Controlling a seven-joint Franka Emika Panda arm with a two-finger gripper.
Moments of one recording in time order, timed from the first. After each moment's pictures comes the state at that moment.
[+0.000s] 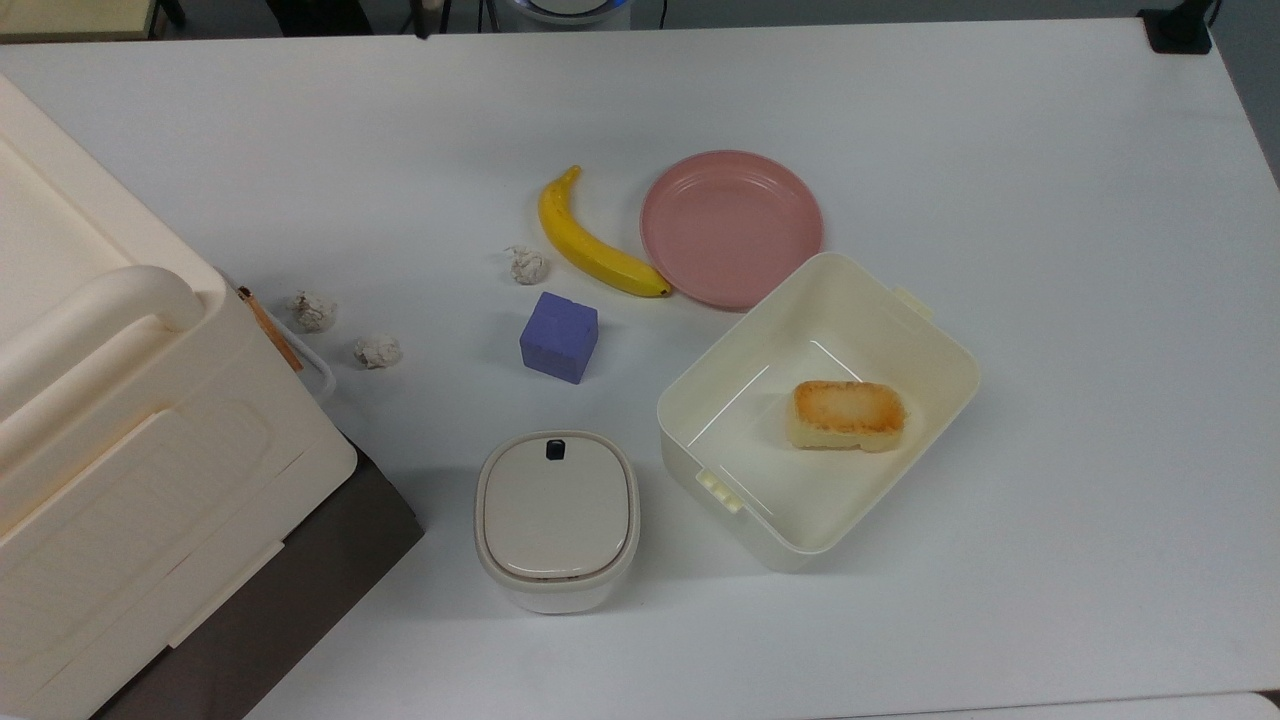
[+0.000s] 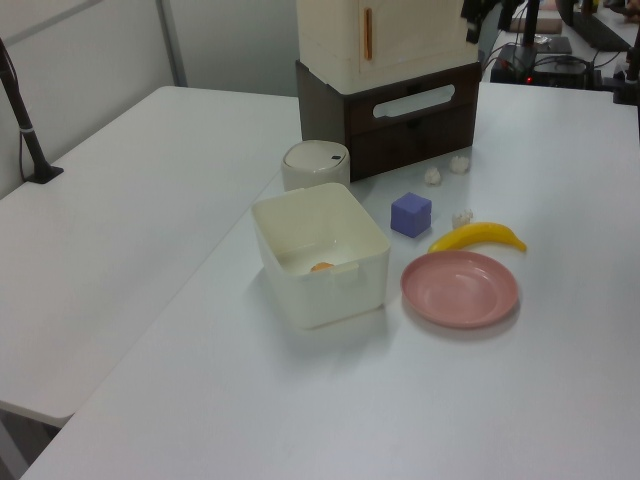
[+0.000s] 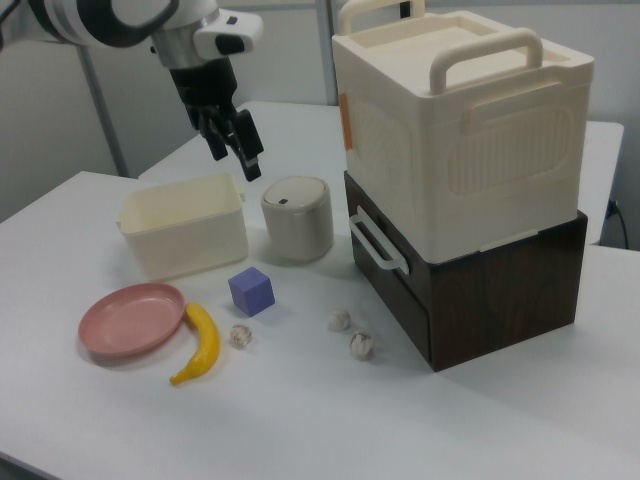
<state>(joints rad) -0.06 -0.04 -0.10 -1.59 -0.03 1.70 0.24</state>
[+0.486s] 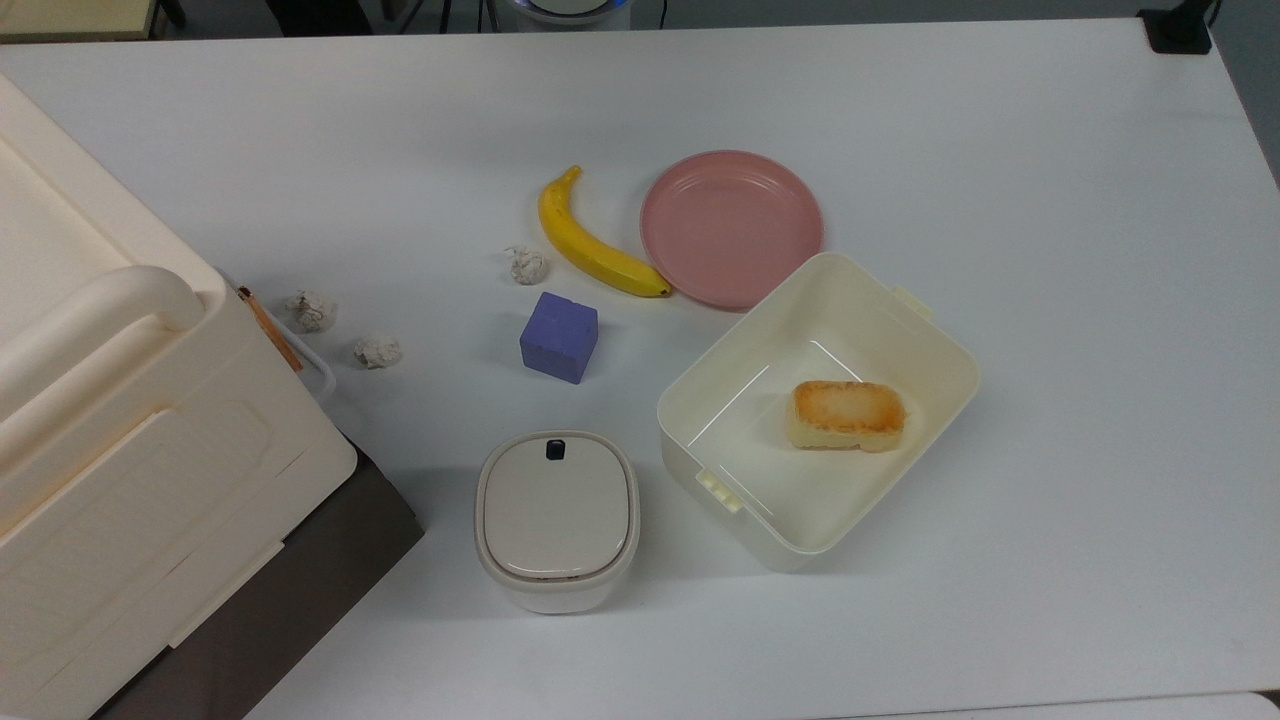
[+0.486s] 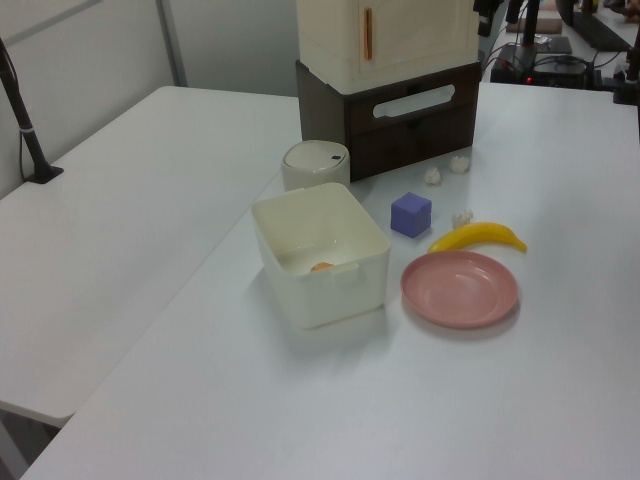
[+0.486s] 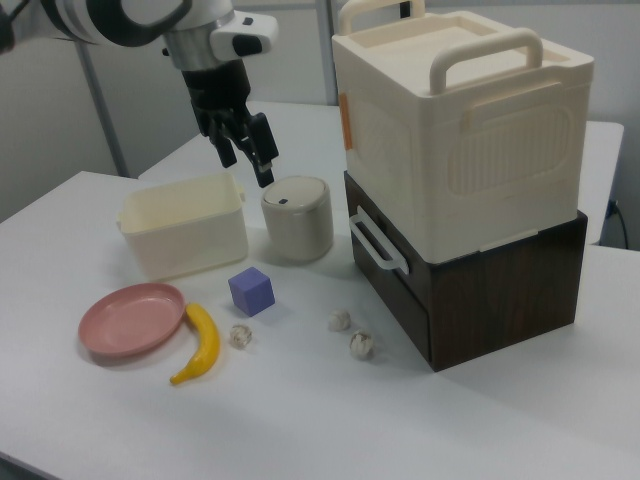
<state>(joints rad) -0.10 -0.04 -0.11 -1.58 -0.03 1.66 0.15</state>
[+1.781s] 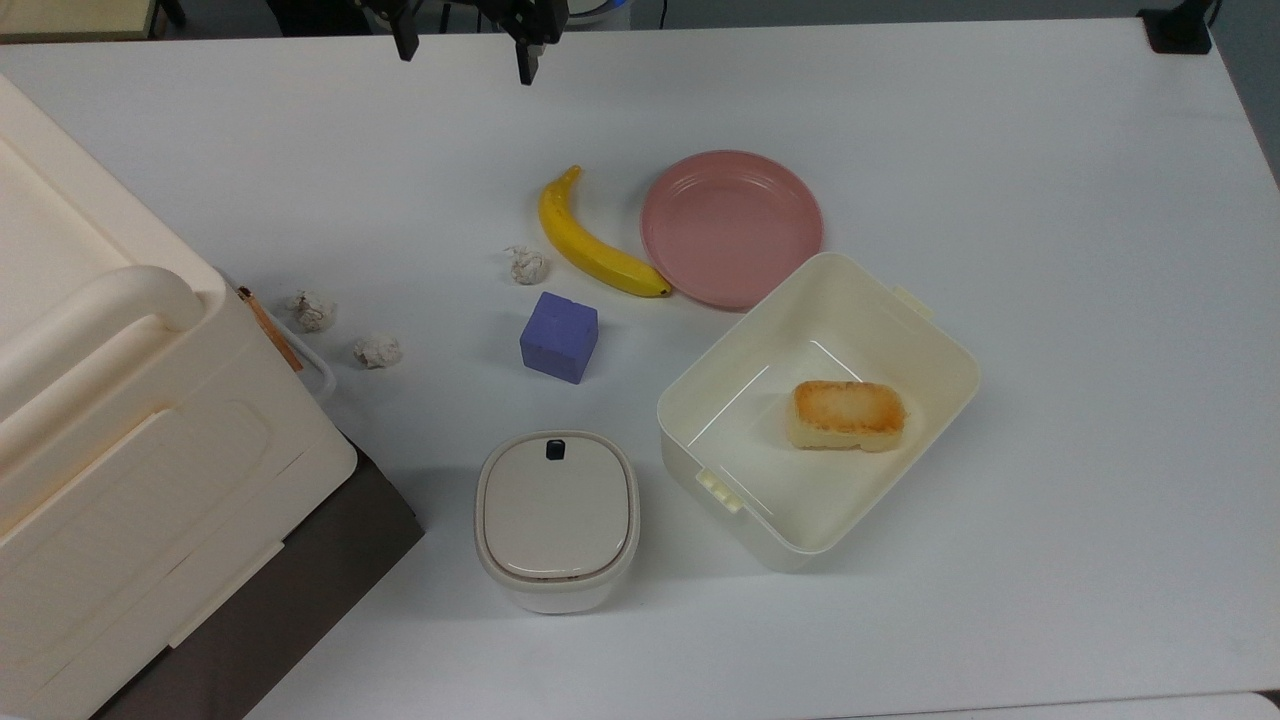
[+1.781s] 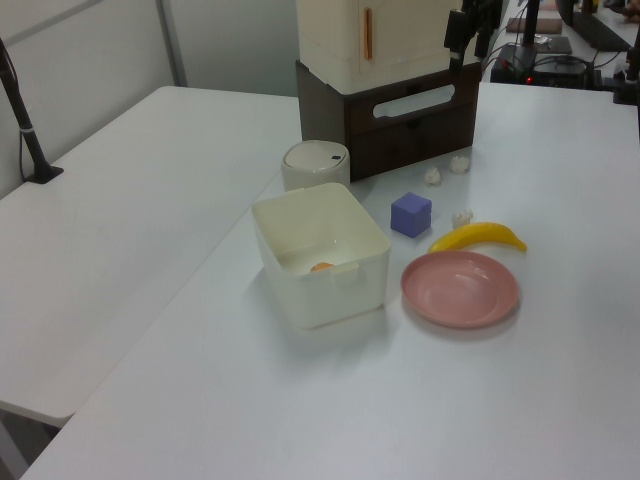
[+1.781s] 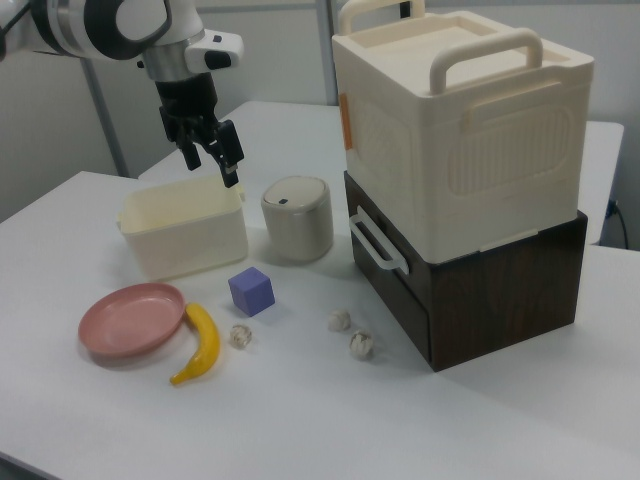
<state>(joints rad) -0.11 0.03 0.05 -1.58 0.00 1.69 0.20</state>
